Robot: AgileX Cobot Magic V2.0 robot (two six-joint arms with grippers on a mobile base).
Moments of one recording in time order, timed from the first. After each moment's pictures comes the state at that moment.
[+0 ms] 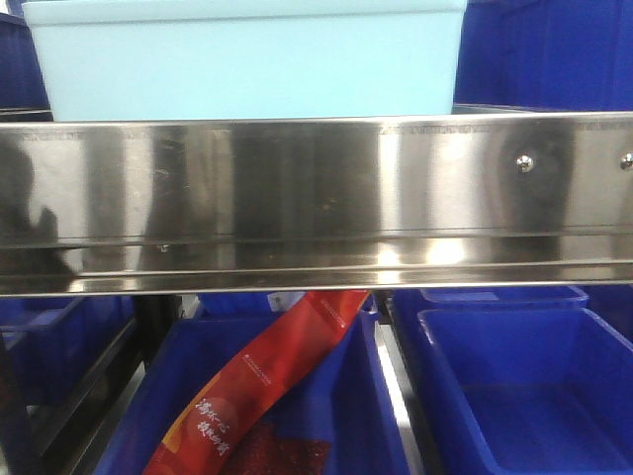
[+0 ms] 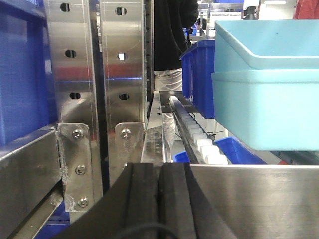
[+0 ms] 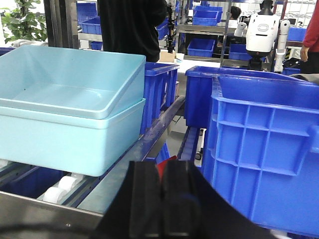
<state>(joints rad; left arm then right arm) -0.10 0.01 0.00 0.03 0.00 0.00 0.45 0.15 -0.53 -0.28 0.48 0.23</state>
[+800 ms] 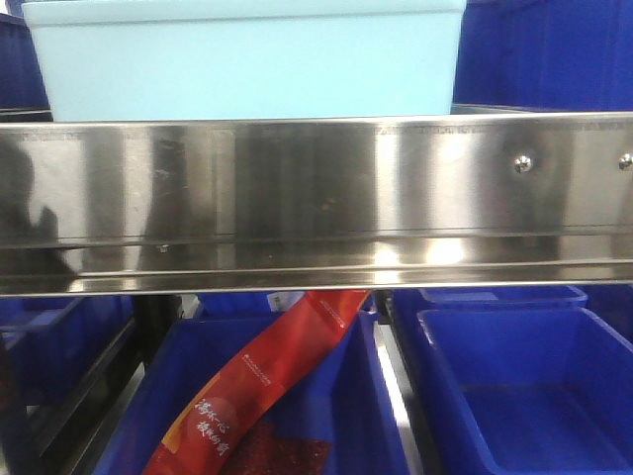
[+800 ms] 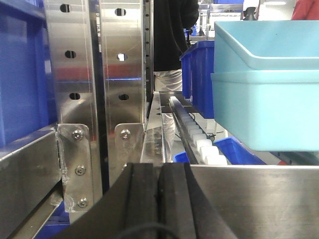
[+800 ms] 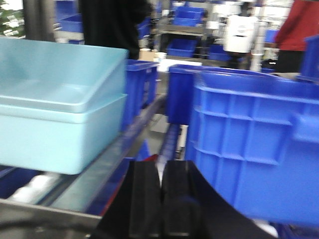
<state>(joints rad) -0.10 0.01 0.00 0.03 0.00 0.00 0.20 0.15 -0.41 -0.02 0.33 -0.01</state>
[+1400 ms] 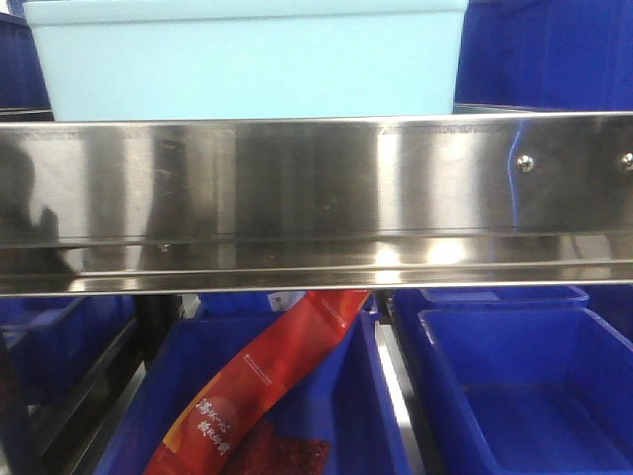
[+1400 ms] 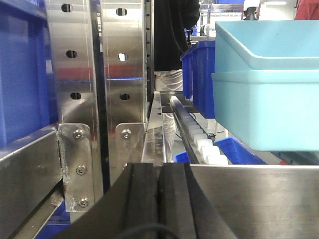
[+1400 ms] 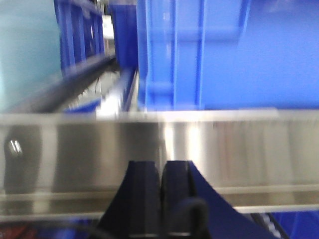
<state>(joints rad) -0.10 0.01 0.00 0.03 0.00 0.00 0.02 0.00 0.00 0.08 0.17 -0.04</state>
